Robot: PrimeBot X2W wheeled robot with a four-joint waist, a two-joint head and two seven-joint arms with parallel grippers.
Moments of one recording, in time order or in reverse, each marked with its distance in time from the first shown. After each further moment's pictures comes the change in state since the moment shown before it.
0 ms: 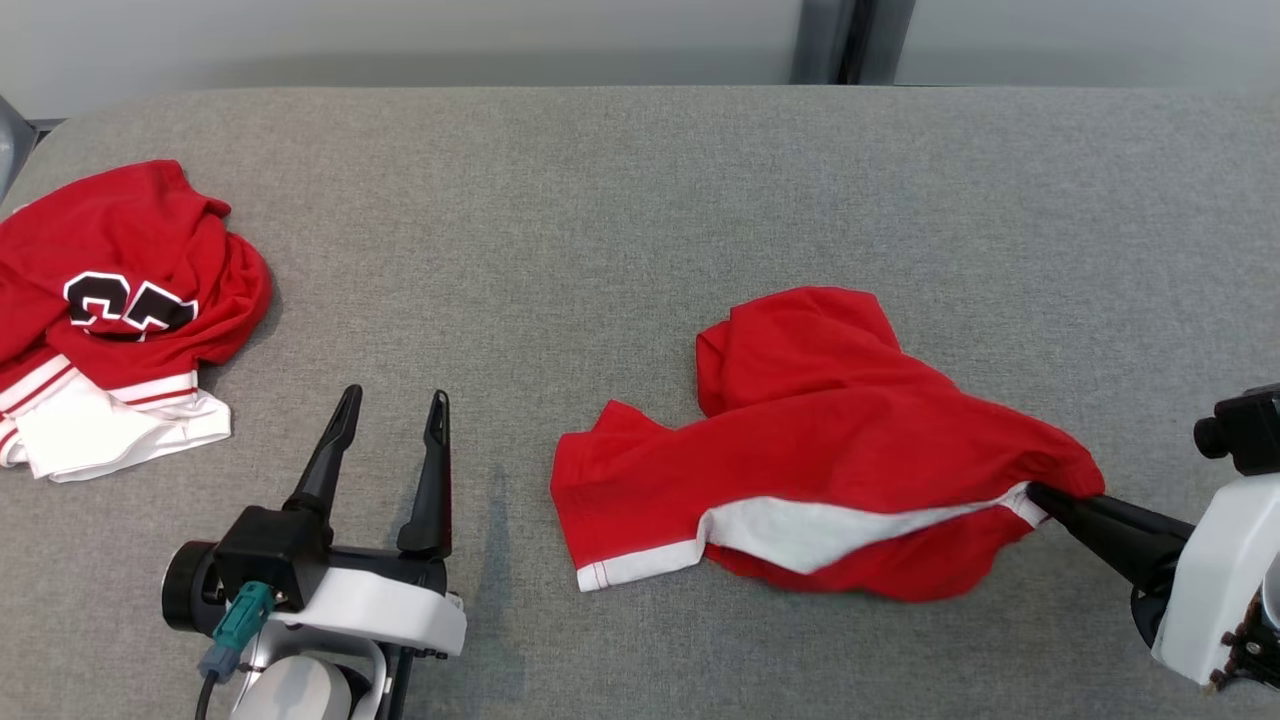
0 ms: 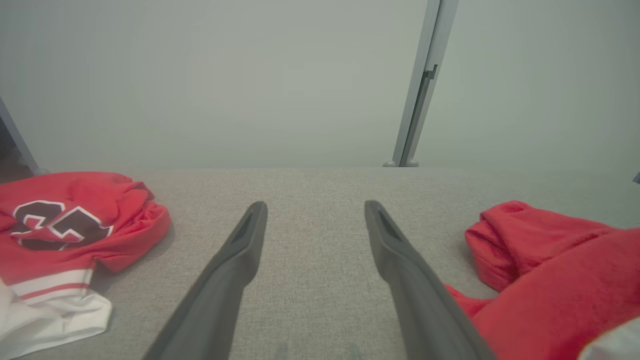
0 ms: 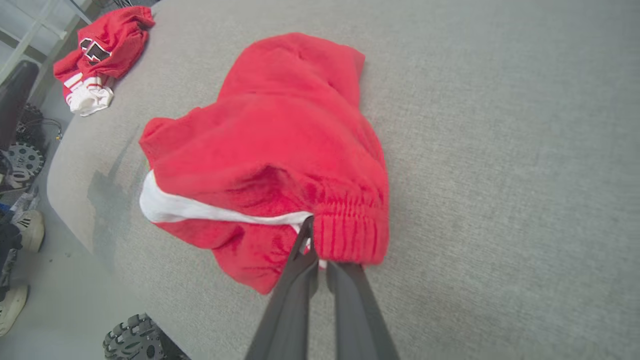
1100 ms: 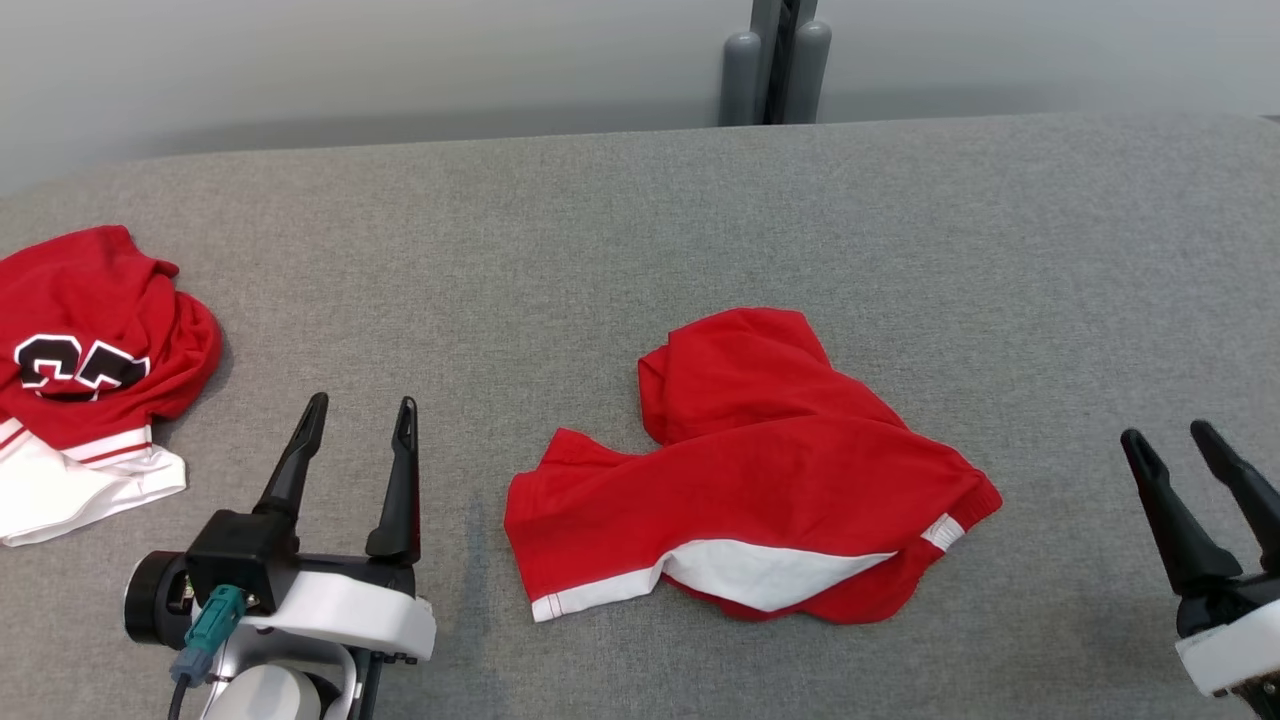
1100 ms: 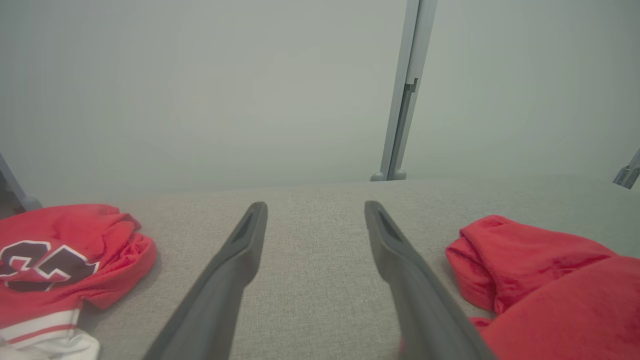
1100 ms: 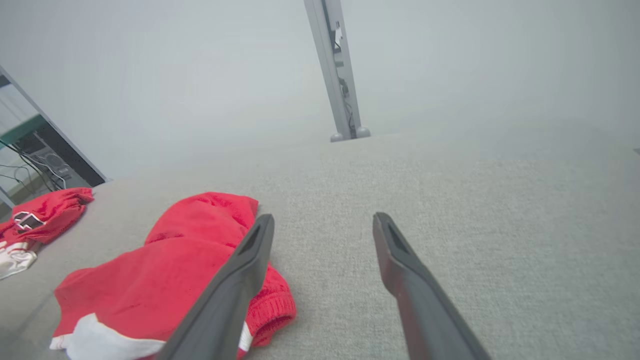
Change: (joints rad) left arm 0.014 0.042 0.009 -0.019 -0.005 0.029 0.026; right arm 0.163 0.131 -0.146 0.135 -0.187 0.000 -0.571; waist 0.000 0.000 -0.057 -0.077
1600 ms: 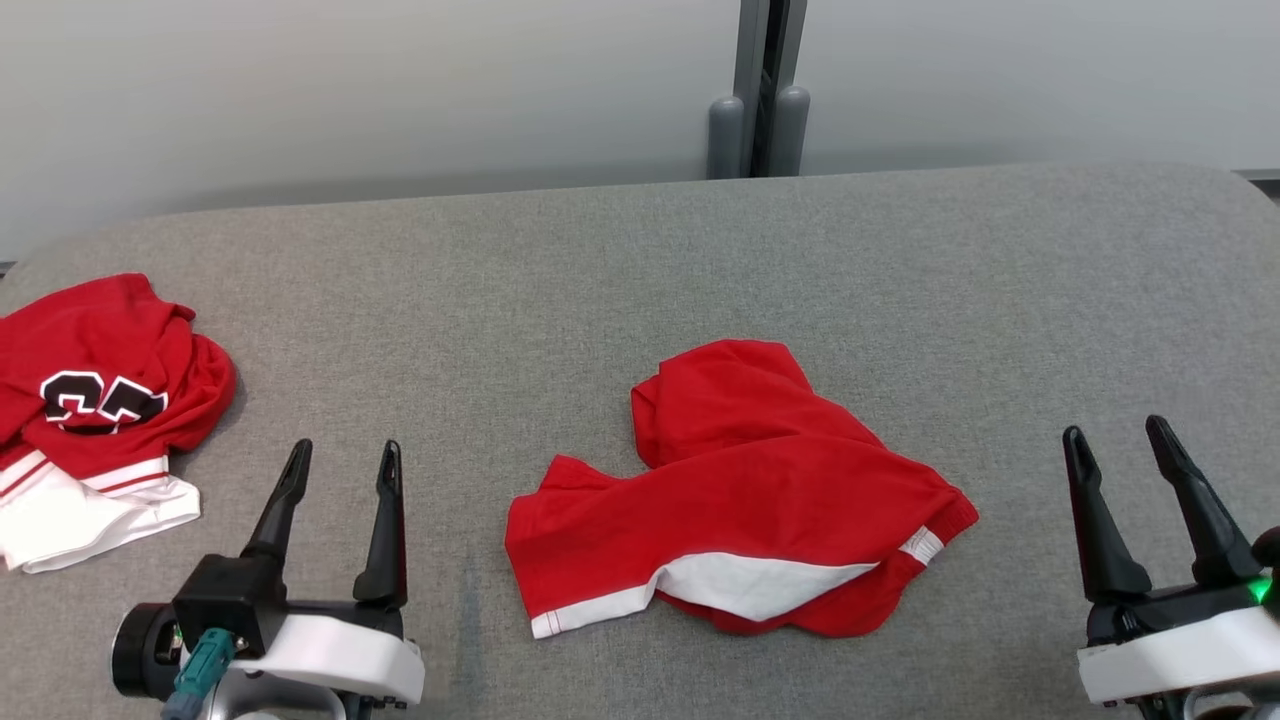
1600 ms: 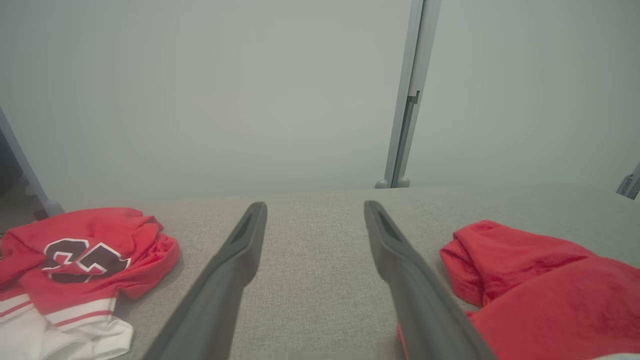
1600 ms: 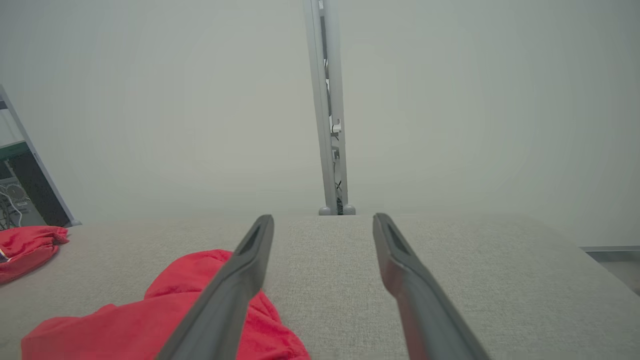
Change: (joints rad) left arm 0.075 0.025 0.013 -0.047 -0.011 0.034 0.012; right arm -0.014 0.316 -0.089 -0.007 -0.443 0.000 -0.147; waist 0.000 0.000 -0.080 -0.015
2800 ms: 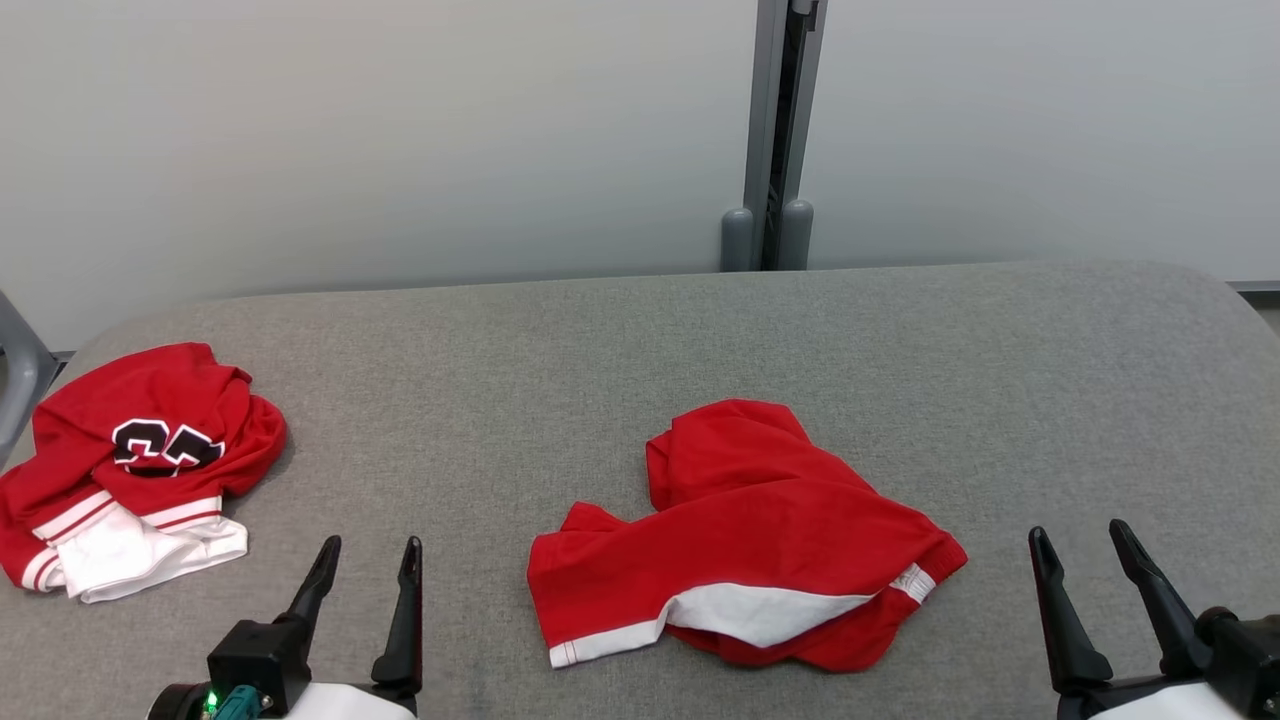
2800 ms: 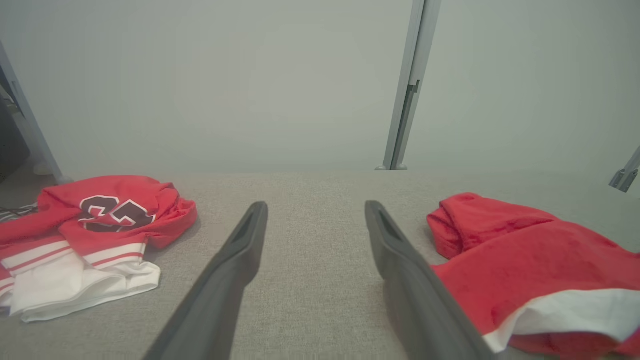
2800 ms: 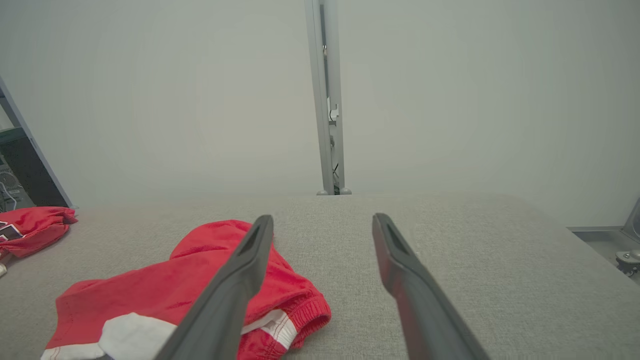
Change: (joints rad) left arm 0.095 0.000 -0.033 0.082 -0.051 -0.033 -0.004; right arm 0.133 0.100 -0.029 0.020 -0.113 0.000 0.061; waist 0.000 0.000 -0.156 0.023
